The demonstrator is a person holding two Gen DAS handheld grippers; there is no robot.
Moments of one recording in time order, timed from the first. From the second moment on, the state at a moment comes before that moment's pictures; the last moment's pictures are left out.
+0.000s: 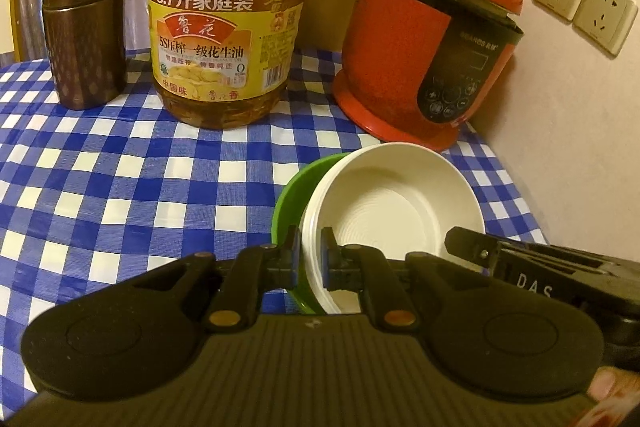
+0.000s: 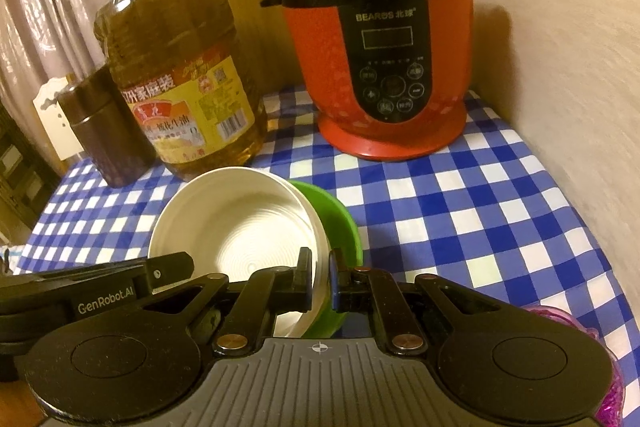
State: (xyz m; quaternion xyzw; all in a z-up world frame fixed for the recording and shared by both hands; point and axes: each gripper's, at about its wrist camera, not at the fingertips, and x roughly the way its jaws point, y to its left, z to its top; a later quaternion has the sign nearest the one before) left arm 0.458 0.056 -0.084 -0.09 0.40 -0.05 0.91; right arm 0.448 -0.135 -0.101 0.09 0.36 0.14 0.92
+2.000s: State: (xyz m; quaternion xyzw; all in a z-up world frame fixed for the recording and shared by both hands) left arm 0.335 0.087 -0.041 -0.08 0.40 -0.05 0.91; right arm 0.338 -0.150 -0.074 0.17 0.34 0.17 0.91
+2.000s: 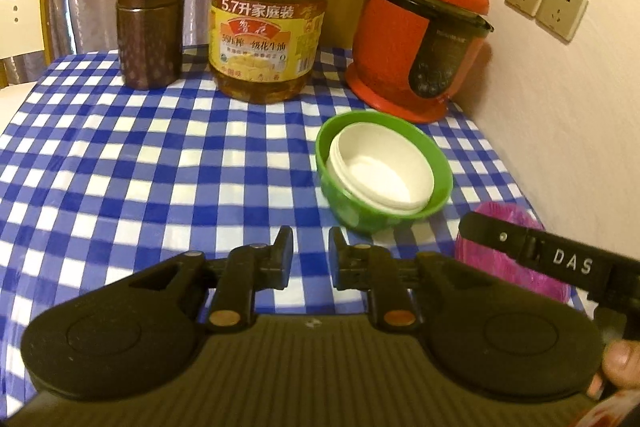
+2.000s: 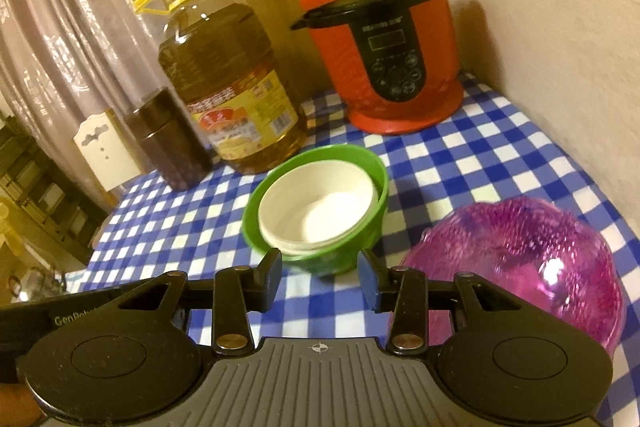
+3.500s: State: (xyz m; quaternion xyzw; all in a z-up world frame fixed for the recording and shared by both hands) left arm 0.235 0.219 -0.095 -0.14 0.46 0.11 0.87; right arm 0.278 -0.009 -0.124 0.08 0.43 0.32 0.84
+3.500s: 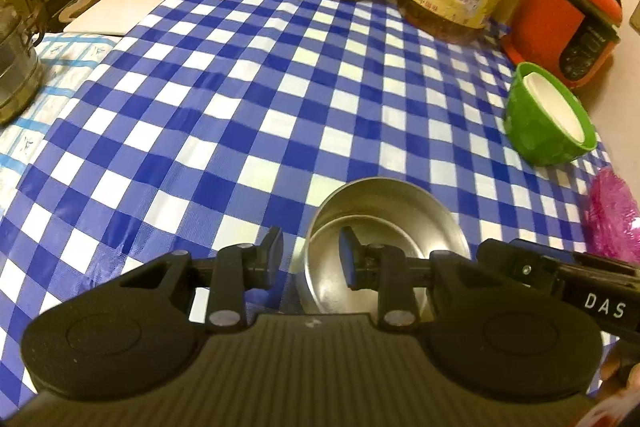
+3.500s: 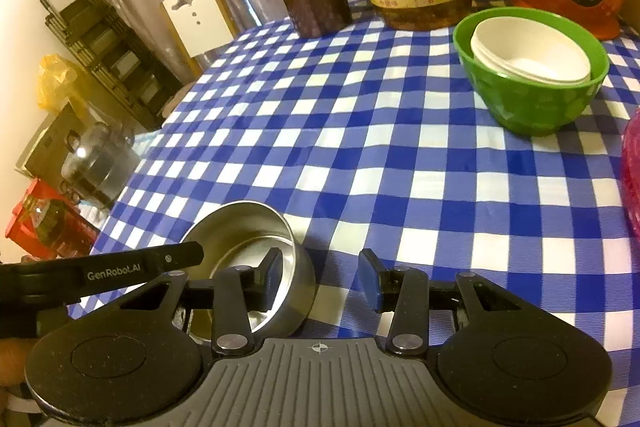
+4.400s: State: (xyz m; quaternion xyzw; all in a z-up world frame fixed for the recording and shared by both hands) left arm 0.237 0.221 -0.109 -0.14 0.48 0.11 0.86; right arm 0.283 0.020 -0.140 0.06 0.46 0.32 0.83
